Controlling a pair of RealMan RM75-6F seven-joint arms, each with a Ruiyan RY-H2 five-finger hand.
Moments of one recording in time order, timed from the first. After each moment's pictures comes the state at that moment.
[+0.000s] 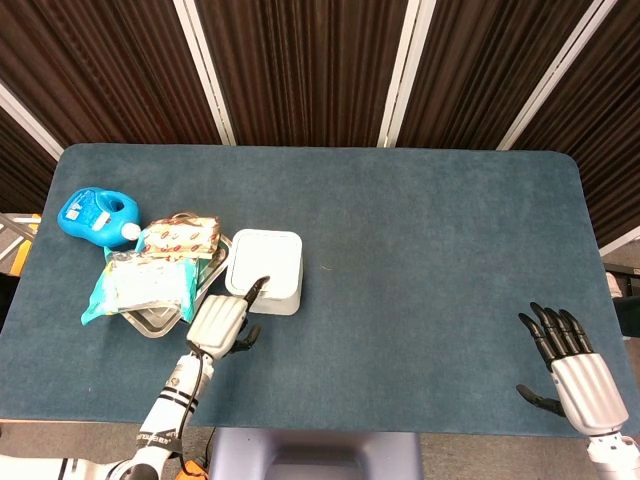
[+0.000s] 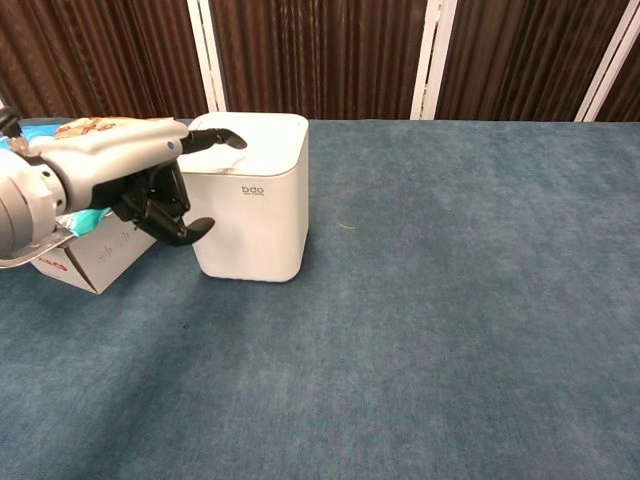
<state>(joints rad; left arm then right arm) -0.63 -1.54 -0.22 -2.02 0.89 1.22 0.79 0.00 -1.08 -0.06 -1.65 -1.74 1.58 -0.03</state>
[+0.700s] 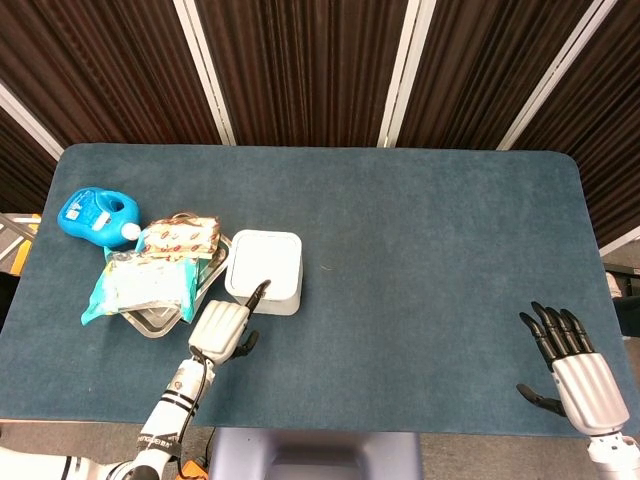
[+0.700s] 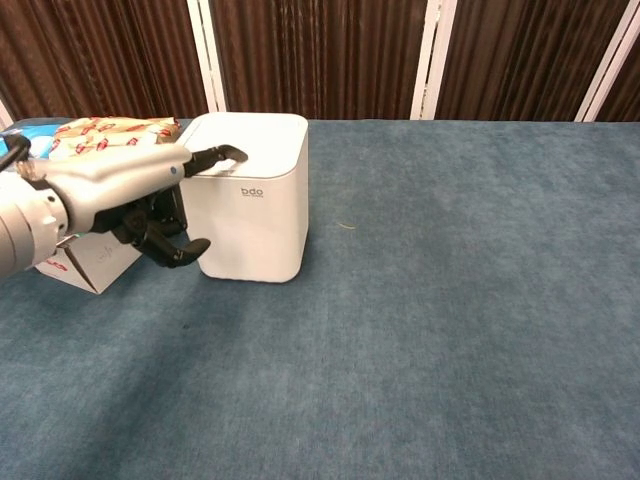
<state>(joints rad) -0.67 -1.53 -0.16 -2.00 0.90 1.25 0.80 0.00 -1.08 -0.05 -1.65 -1.74 1.59 -0.03</state>
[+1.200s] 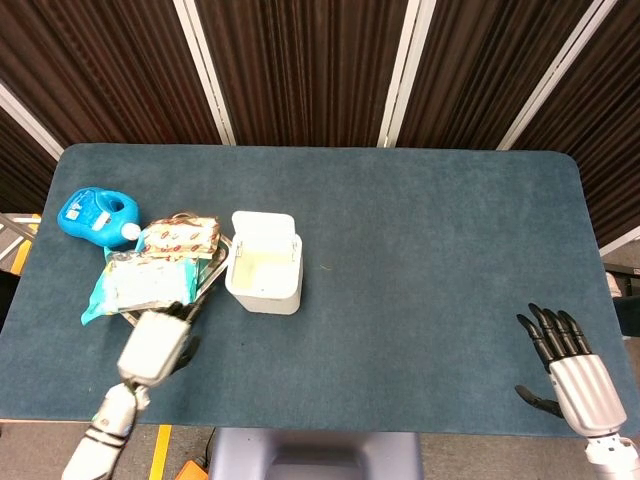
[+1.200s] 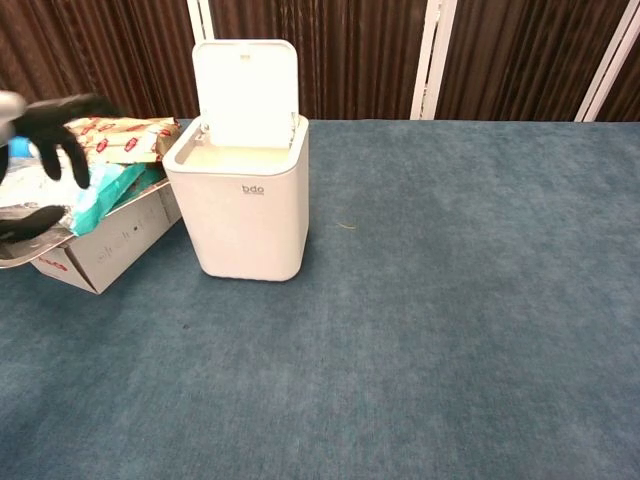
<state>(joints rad) -0.46 -1.26 0.11 -2.03 1.38 1.47 0.68 0.00 -1.09 -0.06 -1.65 -1.75 1.58 -0.05</state>
